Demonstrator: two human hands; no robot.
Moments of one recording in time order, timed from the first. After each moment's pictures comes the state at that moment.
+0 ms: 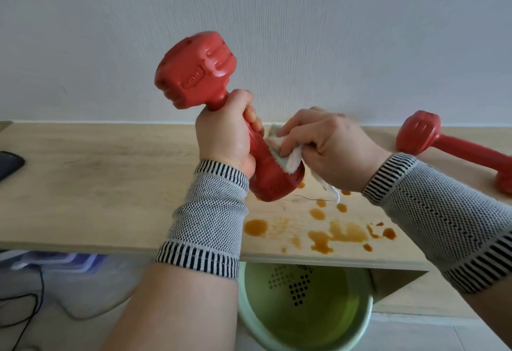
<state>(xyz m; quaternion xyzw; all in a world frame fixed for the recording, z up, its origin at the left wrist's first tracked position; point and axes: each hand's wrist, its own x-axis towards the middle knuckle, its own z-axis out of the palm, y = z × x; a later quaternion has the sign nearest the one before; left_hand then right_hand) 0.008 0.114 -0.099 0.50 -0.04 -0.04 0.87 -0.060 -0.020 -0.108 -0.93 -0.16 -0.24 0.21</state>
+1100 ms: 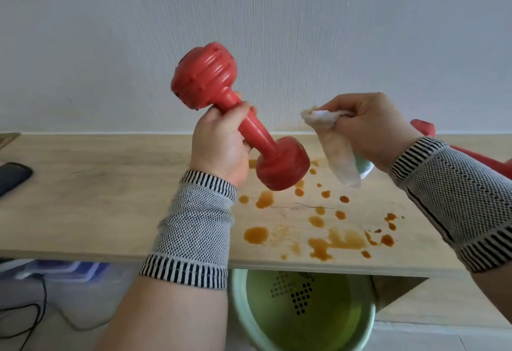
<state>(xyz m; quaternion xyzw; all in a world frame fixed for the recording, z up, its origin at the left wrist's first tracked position) 0.012 0.125 -0.096 0.49 -0.06 -0.08 0.87 -0.062 -0.052 -0.080 -0.87 0.11 -0.20 0.45</state>
